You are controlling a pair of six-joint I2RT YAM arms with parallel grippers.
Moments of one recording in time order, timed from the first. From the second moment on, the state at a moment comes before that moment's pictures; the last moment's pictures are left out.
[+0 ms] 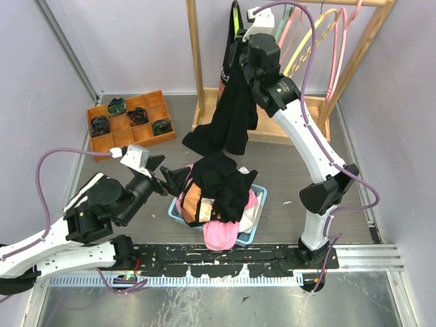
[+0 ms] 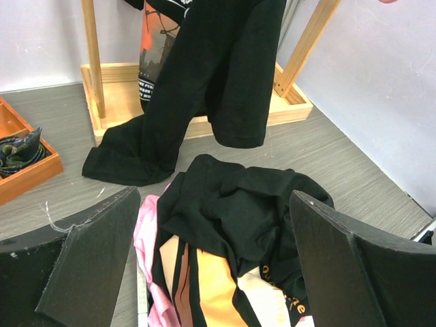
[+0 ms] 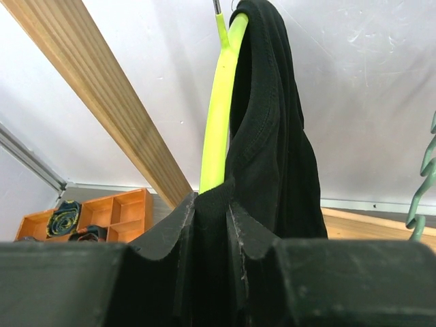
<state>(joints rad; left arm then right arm) -1.20 0.62 0.86 -0.22 -0.63 -0.23 0.56 1.86 2.23 -0.35 0.37 0.20</state>
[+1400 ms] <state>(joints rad) -1.04 1.07 1.28 -0.05 -0.47 0.00 0.57 1.11 1.41 -0.23 0.10 0.16</state>
